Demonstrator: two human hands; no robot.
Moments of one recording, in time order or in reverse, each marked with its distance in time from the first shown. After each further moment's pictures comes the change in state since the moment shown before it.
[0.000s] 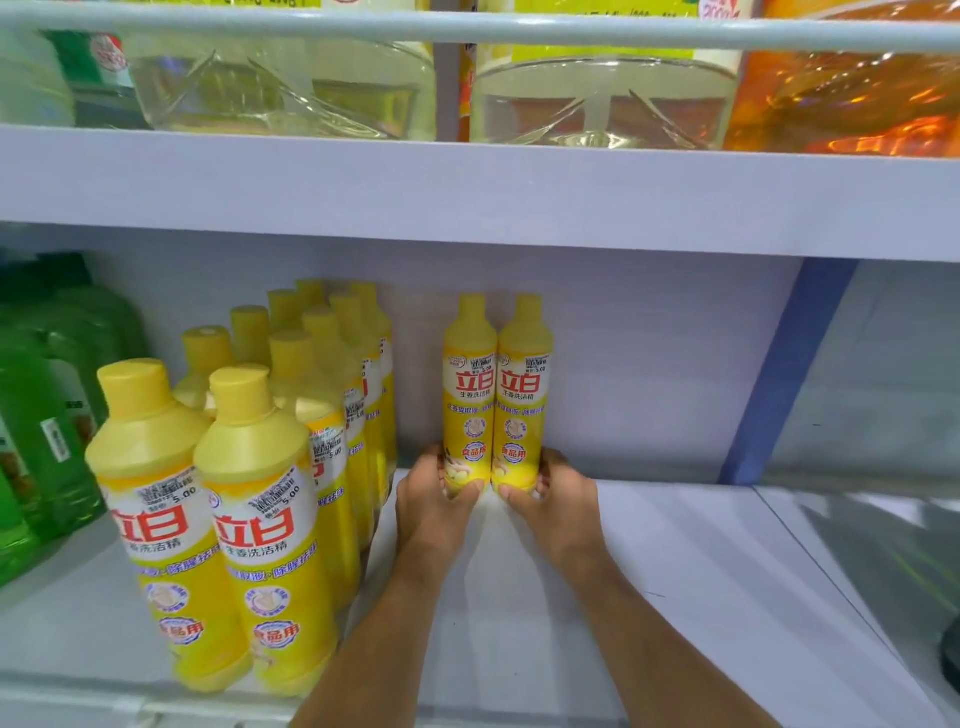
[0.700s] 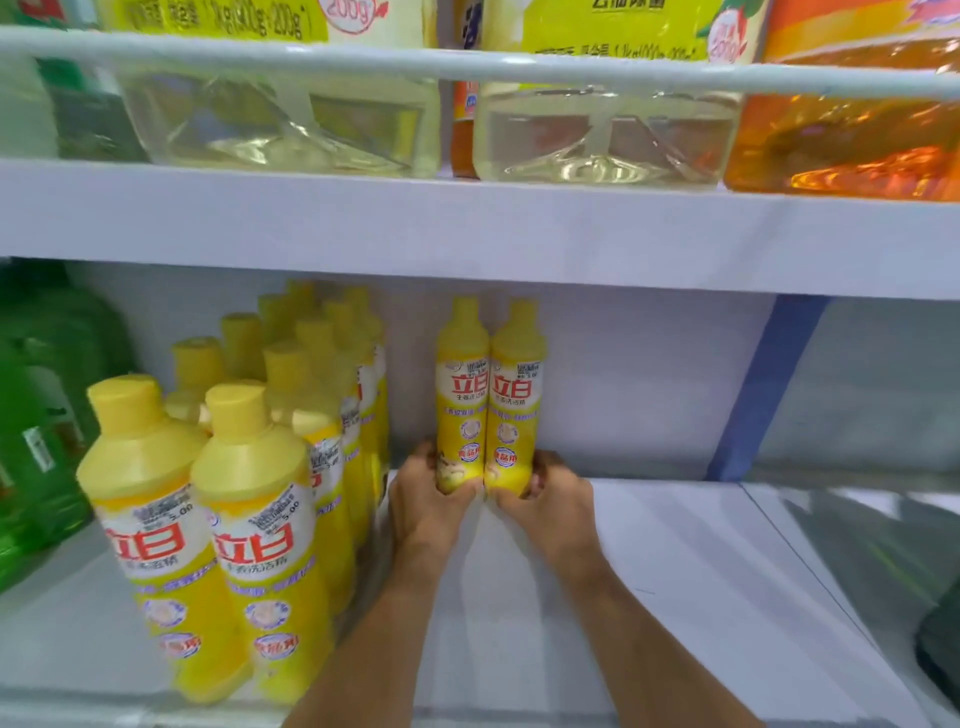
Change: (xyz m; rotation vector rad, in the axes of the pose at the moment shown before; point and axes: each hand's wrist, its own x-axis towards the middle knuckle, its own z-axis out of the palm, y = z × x) left_hand 0.012 -0.006 0.002 0.047 0.021 -0.109; right_hand -0.005 -0.012 -0.001 -0.109 0.076 0.002
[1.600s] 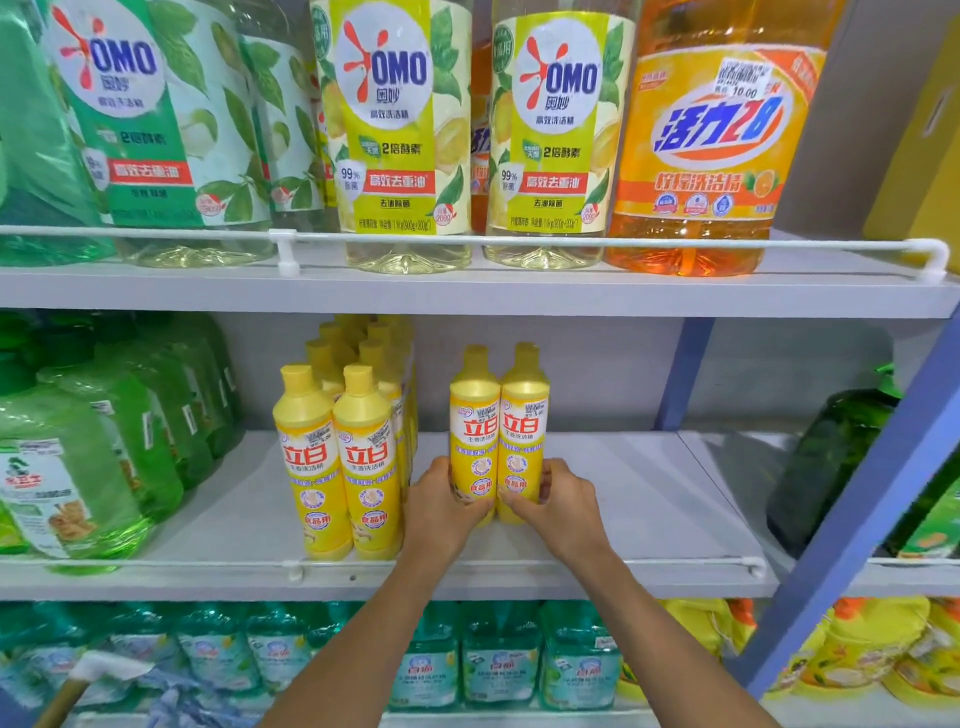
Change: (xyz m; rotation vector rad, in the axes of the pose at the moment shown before) left_hand -0.130 0.061 -0.095 0.231 -0.221 0.104; right_hand -0.123 -0.068 -0.083 -0.034 -0.177 0.120
